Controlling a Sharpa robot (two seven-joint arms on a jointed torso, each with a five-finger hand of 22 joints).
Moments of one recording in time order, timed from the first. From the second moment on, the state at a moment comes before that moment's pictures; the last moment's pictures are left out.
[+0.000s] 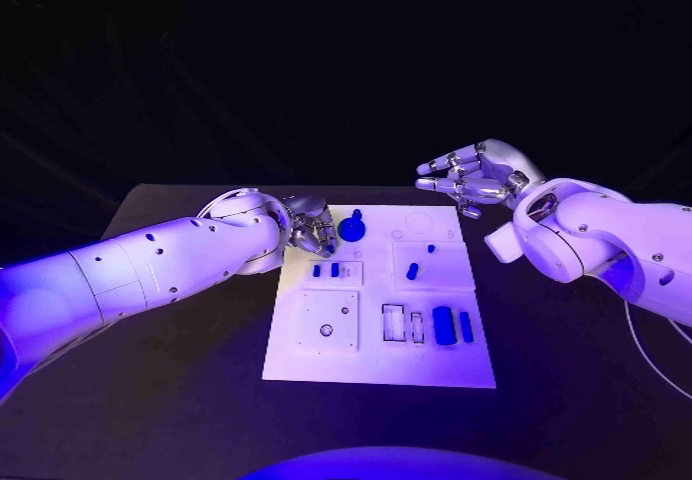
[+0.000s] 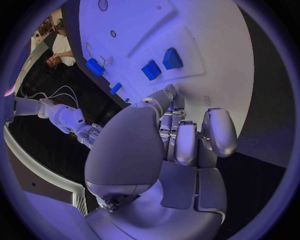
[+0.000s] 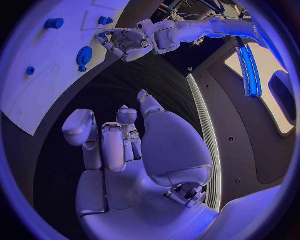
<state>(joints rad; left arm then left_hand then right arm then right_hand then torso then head) 1.22 -0.59 -0.02 1.23 -1.31 -0.04 -0.18 1.50 -0.14 0.43 0.03 0.10 1.18 0.11 0.10 0.15 1.26 0.04 0.16 0.10 1.47 -0.03 1.36 1.17 0.09 1.47 0.07 1.18 1.31 1.28 -0.89 -0.02 1.57 -0.66 -0.40 0.11 1.28 -0.03 0.05 0.06 0.22 1.00 0.15 0.07 0.07 1.23 0.06 0.97 1.03 1.46 -0.03 1.40 1.31 0.12 1.28 0.09 1.25 0.95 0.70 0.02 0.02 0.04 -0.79</state>
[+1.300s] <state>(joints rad) 1.22 -0.59 -0.02 1.22 -1.31 -0.03 -0.20 1.44 -0.18 0.46 0.01 0.10 1.12 0.14 0.07 0.12 1.23 0.08 0.10 0.09 1.47 -0.02 1.36 1.14 0.09 1.46 0.08 1.18 1.31 1.28 -0.90 -0.02 1.57 -0.66 -0.40 0.11 1.28 -0.03 0.04 0.06 0.22 1.00 0.15 0.07 0.07 1.23 0.06 0.97 1.03 1.46 -0.03 1.40 1.31 0.12 1.27 0.09 1.24 0.95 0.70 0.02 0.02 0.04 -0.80</state>
